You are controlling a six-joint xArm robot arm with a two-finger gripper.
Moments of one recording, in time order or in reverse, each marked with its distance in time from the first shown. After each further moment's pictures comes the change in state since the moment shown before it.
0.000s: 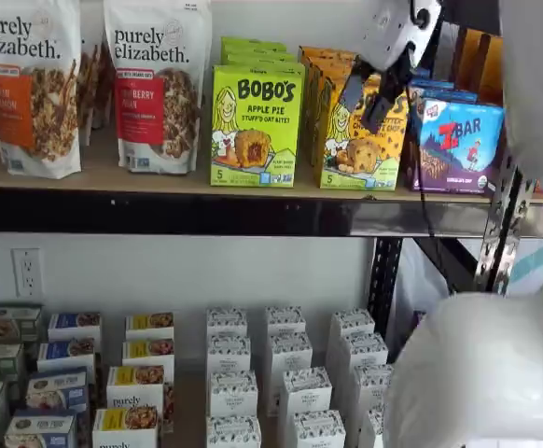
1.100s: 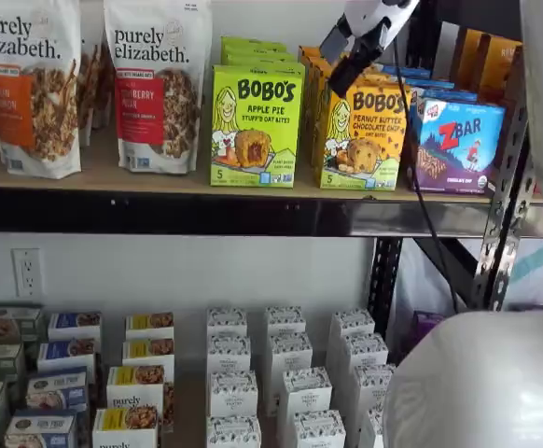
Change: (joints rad) arm 0.064 -0.112 0.103 0.118 -0.320 0.086
